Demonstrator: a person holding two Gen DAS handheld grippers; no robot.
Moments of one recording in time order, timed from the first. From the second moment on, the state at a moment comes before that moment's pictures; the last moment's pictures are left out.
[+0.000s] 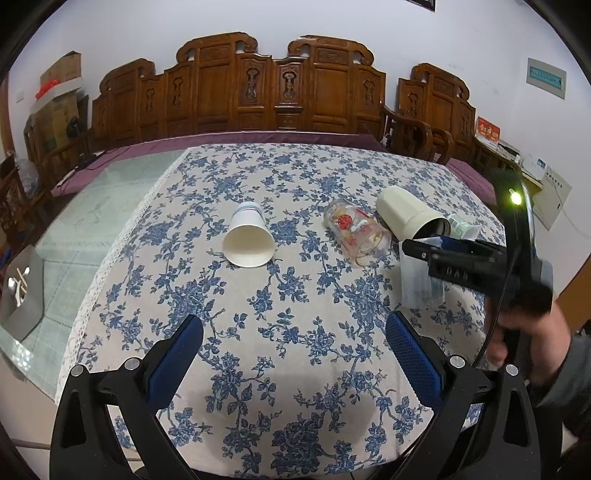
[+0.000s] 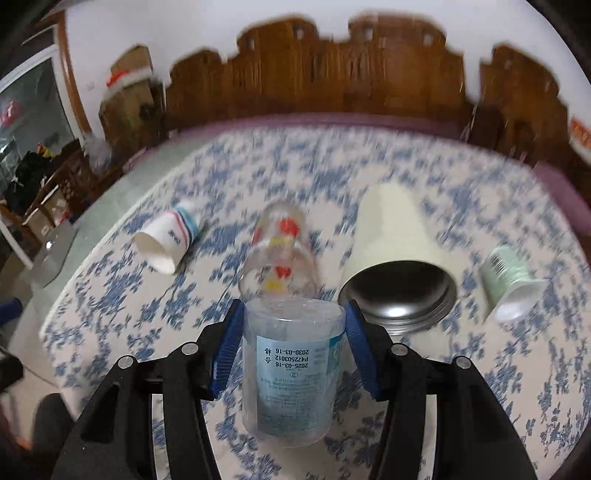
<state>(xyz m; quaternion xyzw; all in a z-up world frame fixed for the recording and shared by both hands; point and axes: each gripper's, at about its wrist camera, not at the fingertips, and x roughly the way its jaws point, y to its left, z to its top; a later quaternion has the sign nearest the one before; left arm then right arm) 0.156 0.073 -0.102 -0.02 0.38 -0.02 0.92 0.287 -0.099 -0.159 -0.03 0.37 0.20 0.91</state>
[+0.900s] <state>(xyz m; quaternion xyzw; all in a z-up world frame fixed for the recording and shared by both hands) 0.111 0.039 -0.075 0.00 0.34 -0.02 0.94 0.169 -0.148 -0.130 -0.02 0.34 0.16 0.93</state>
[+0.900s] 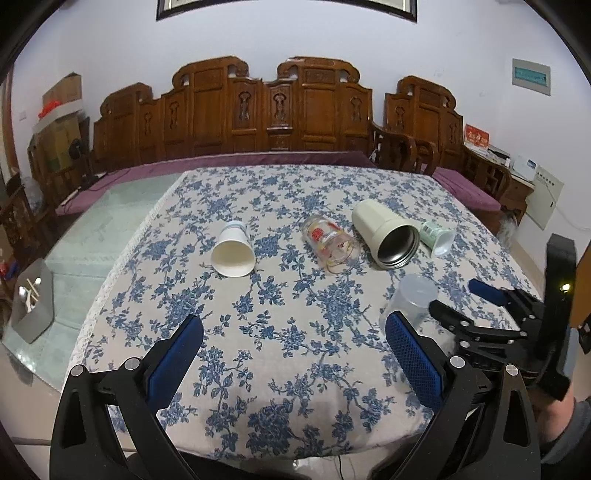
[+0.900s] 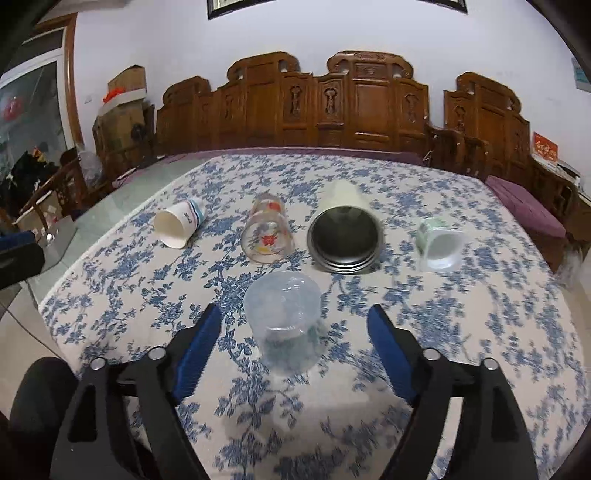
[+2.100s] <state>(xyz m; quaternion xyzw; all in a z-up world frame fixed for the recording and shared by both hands) 0.037 0.006 -0.009 0.02 0.25 0.01 0.97 0.047 -0.204 -0.012 0.02 0.21 0.12 0.97</state>
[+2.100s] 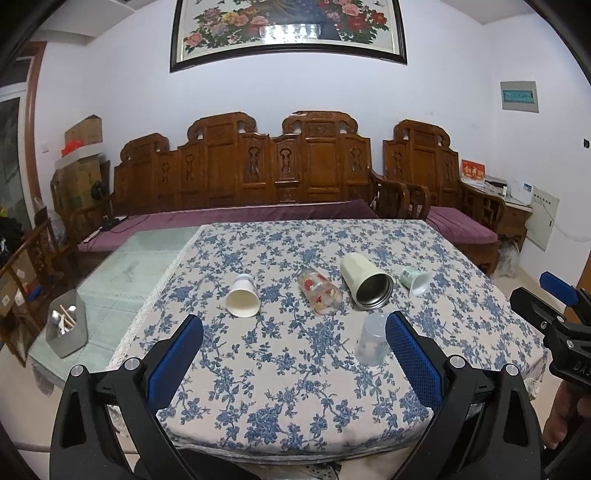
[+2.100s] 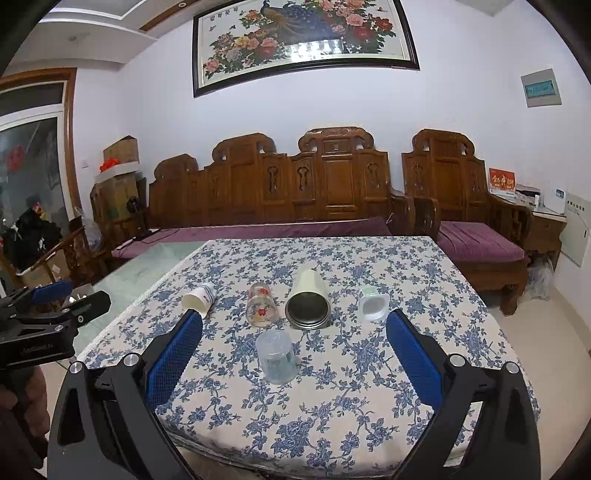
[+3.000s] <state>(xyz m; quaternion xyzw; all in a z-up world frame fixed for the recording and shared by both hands) 0.031 0.004 -0.003 0.02 0.23 0.01 0.97 0.045 -0.204 -0.012 0.02 0.21 0.12 0.97</state>
